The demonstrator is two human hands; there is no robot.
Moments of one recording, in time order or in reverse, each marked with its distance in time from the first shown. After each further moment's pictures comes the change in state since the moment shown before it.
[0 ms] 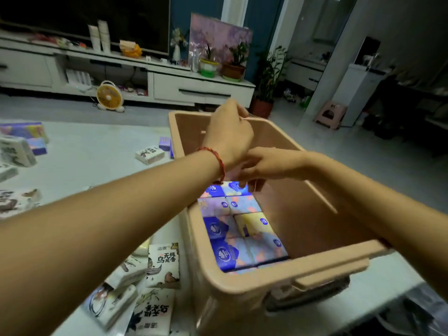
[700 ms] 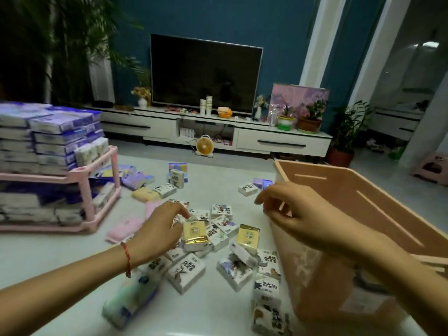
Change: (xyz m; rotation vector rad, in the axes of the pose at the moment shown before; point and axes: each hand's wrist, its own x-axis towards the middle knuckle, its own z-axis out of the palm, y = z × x) left_hand -0.189 -0.133 -0.245 0.383 -0.028 -0.102; right_hand -0.113 -0.151 0.104 -0.392 0.401 -0.560
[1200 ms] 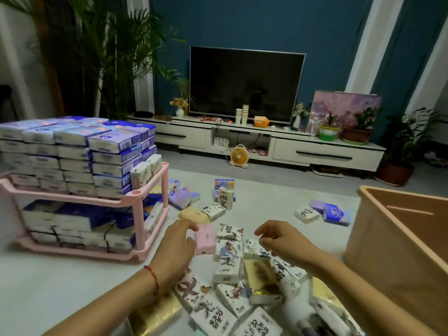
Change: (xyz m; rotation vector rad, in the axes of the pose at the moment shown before) left_hand 0.045 -0.129 -0.018 -0.051 0.172 -0.228; right_hand 0.158 0.002 0.144 0.431 -0.175 0.313
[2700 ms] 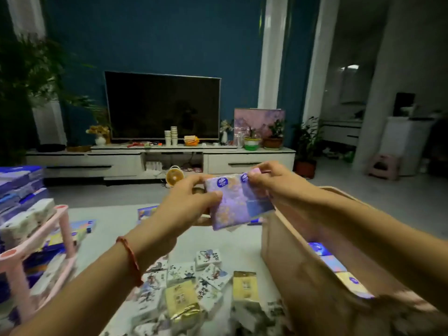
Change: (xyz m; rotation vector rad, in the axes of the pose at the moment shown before) left_hand -0.016 0.243 -0.029 -0.673 -0.466 0.032; right_hand -0.074 -0.016 -0.150 0.341 0.456 -0.018
